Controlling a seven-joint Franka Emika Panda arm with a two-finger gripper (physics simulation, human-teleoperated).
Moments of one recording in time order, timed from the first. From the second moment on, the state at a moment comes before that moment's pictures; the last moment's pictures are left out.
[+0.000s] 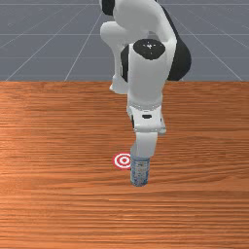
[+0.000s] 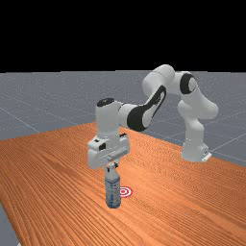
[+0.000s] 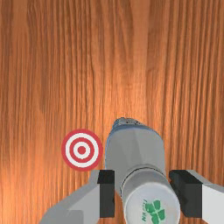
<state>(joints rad) 0.05 0.75 0.03 -1.30 -0.03 1.96 -0.74</state>
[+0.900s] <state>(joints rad) -0.01 0.59 0.03 -1.52 0.00 2.03 -0.77</state>
